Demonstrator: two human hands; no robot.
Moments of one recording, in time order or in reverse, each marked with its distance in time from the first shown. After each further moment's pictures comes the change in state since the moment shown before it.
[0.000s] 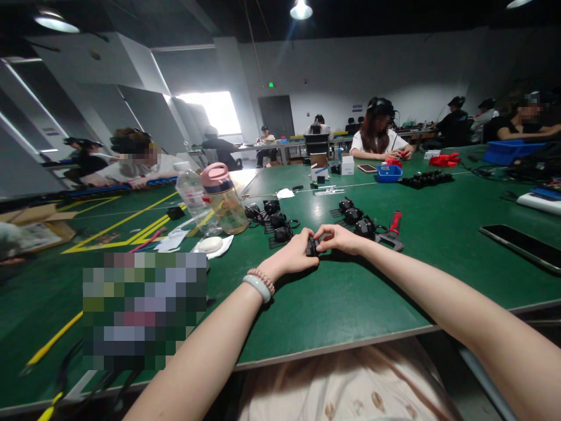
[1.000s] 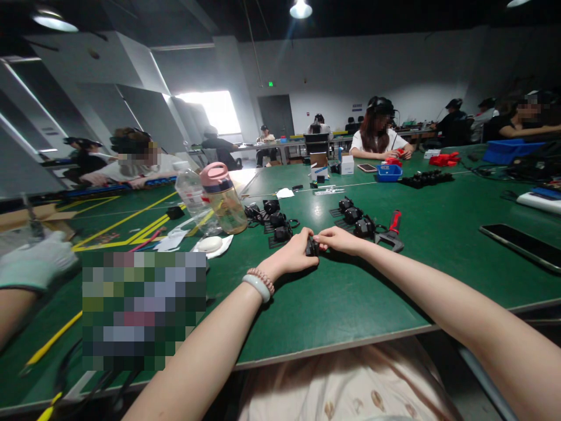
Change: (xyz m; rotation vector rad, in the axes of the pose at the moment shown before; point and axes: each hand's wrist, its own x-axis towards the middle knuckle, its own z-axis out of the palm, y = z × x) left_hand 0.002 -0.006 0.003 -0.023 0.007 0.023; right_hand 0.005 0.006 0.001 -0.333 0.032 0.030
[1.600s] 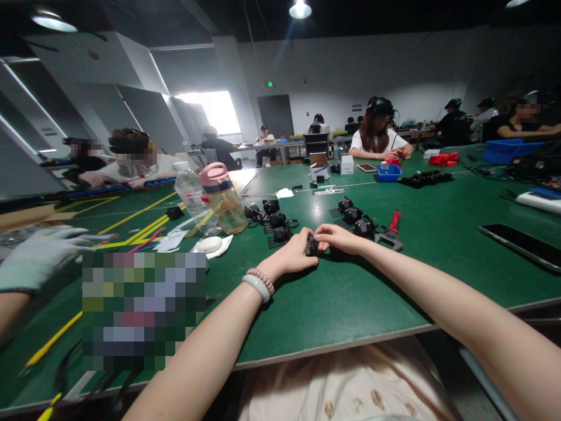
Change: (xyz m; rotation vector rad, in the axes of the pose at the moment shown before) left_hand -0.002 0.004 -0.002 -0.023 -0.001 0.004; right_hand 0.002 0.001 0.000 0.250 0.001 0.022
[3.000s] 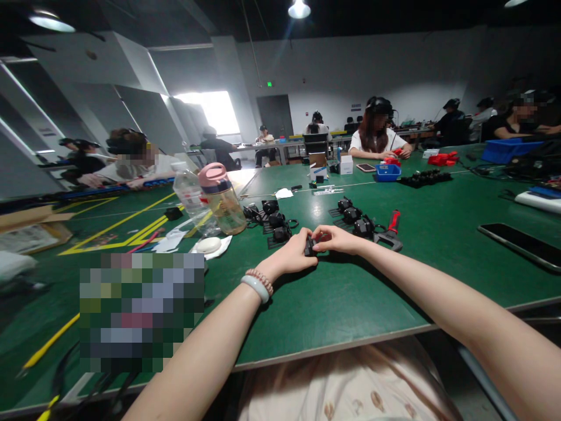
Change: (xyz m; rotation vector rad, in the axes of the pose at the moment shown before) left_hand 0.001 0.004 -0.001 -0.010 0.008 -0.024; right_hand -0.009 -0.011 0.001 -0.087 -0.095 -0.111
